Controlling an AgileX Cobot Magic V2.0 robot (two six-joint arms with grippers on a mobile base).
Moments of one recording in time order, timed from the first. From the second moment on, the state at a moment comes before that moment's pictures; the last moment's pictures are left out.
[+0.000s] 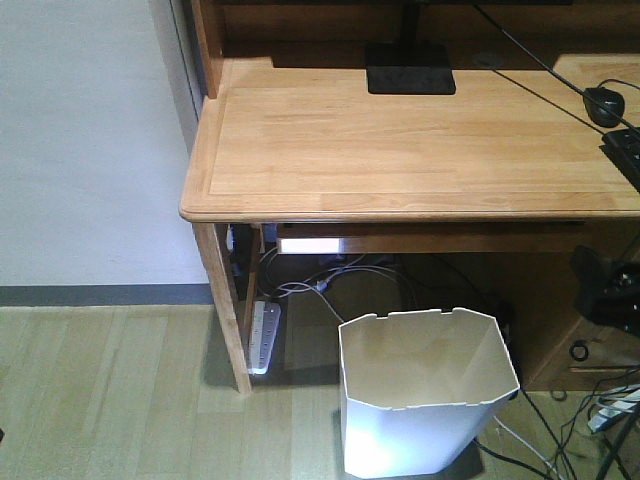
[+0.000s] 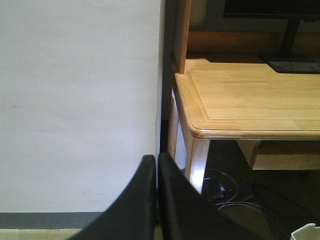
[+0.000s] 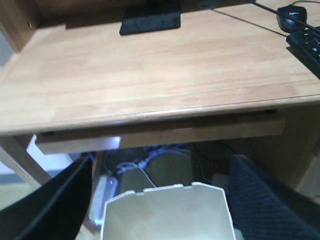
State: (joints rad) left arm 0.00 -0.02 0.03 -0.03 0.27 -0.05; right arm 0.06 0.70 -0.33 0.02 0.21 0.13
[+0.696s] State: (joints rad) left arm 0.00 -0.02 0.03 -0.03 0.27 -0.05; right arm -0.20 1.47 -0.65 0.31 0.47 -0.38
